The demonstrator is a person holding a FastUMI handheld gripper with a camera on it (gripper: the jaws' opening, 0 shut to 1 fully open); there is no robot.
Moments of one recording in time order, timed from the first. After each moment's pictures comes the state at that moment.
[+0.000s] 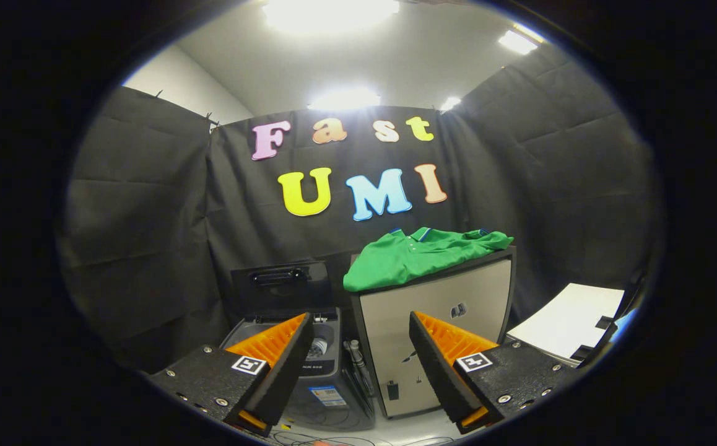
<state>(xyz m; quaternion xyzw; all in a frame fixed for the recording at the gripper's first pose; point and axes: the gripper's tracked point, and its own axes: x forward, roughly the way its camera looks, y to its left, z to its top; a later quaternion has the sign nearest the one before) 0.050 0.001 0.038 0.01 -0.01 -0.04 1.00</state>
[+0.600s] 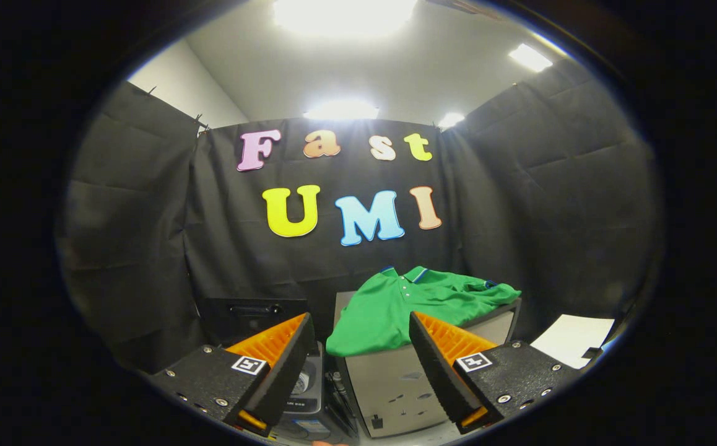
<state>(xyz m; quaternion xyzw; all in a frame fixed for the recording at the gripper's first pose) 0.141 -0.015 0.125 -0.03 -0.04 -0.06 1.00</state>
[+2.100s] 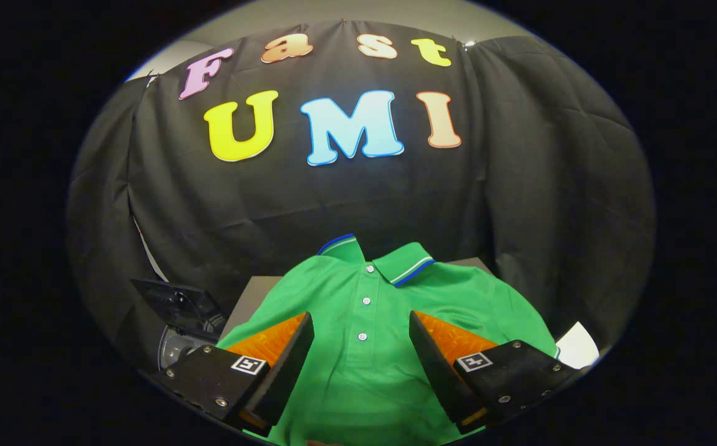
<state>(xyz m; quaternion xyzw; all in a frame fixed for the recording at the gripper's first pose) 0.419 -0.164 0.080 -0.02 0.24 -0.05 0.97</state>
